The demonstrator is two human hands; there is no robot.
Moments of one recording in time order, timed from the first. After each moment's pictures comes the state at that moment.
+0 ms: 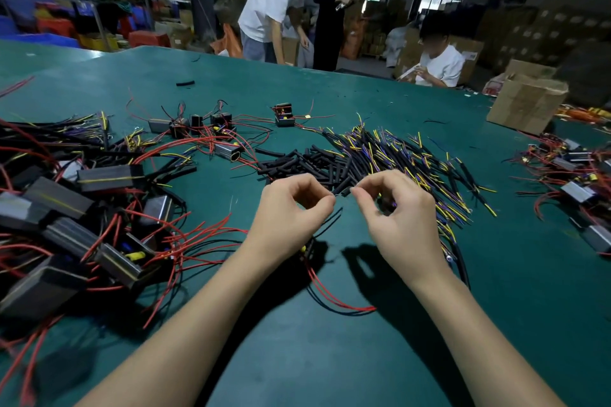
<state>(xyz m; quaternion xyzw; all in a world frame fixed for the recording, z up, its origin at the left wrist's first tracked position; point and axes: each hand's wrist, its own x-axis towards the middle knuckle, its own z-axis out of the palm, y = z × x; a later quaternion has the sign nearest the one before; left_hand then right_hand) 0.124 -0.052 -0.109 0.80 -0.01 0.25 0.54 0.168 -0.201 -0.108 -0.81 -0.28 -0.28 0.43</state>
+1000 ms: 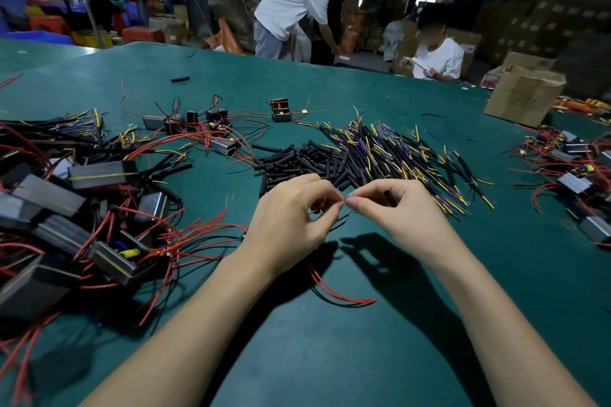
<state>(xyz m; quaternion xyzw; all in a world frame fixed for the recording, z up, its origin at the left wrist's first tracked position) 0.119 -0.052 -0.116 0.87 -0.14 0.33 0.34 0.170 -0.217 -0.097 -0.81 -0.25 -0.02 0.53</state>
